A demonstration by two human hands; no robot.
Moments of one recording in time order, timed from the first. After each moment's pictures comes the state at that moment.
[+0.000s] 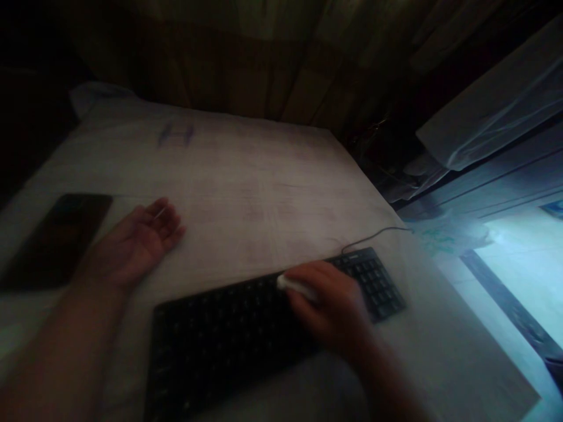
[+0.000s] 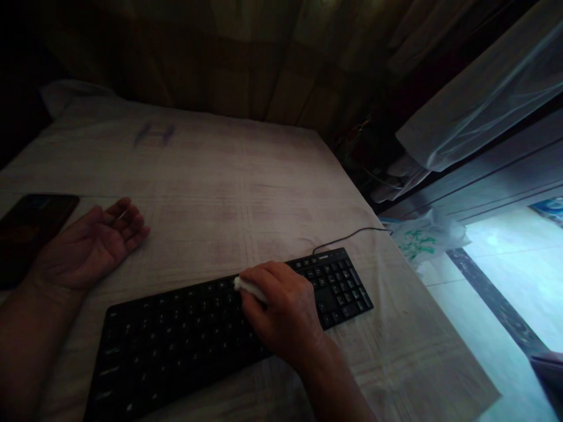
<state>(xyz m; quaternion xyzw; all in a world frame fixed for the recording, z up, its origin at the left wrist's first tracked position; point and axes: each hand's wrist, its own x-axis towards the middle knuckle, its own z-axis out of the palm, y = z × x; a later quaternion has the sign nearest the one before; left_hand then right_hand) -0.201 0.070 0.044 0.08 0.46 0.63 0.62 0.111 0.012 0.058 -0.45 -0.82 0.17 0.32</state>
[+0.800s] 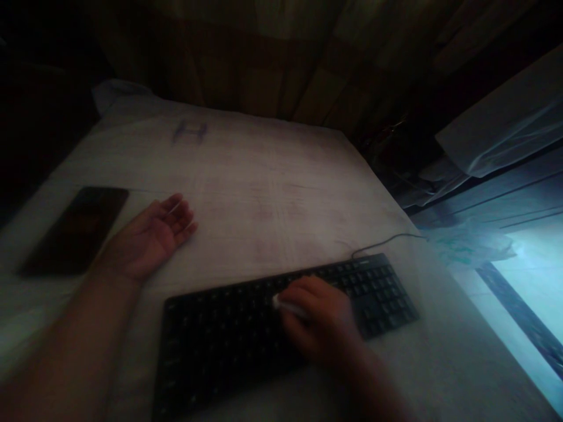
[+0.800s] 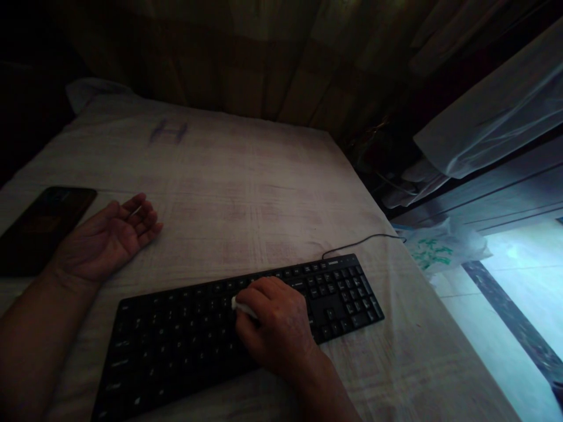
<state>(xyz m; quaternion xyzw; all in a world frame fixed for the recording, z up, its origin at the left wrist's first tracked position) -0.202 0.067 0.041 0.07 0.46 0.63 0.62 0.098 0.001 0.042 -0.41 -0.85 0.16 0.30</state>
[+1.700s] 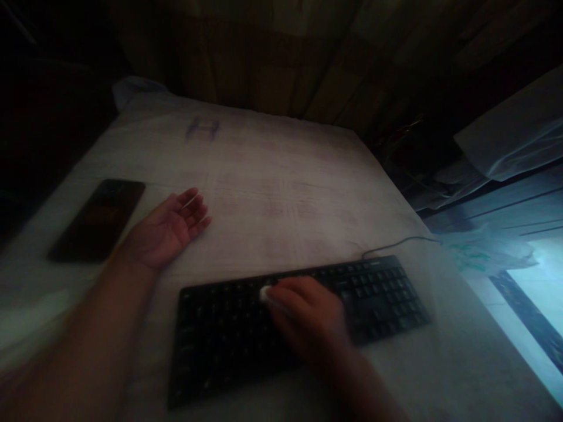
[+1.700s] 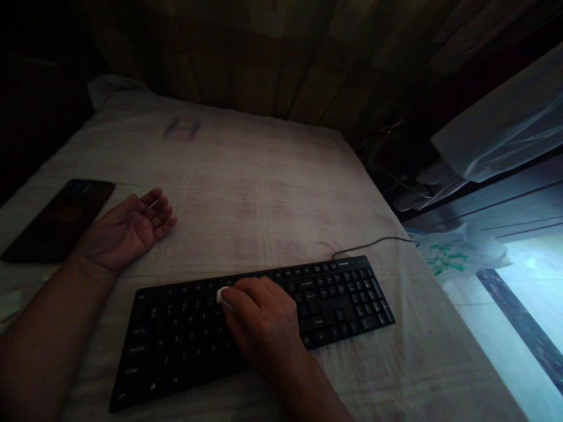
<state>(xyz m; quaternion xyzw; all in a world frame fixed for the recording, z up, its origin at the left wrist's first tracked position) -0.204 0.068 0.035 0.09 0.46 0.63 0.62 0.074 -0.007 0.035 -0.37 -0.86 0.13 0.32</state>
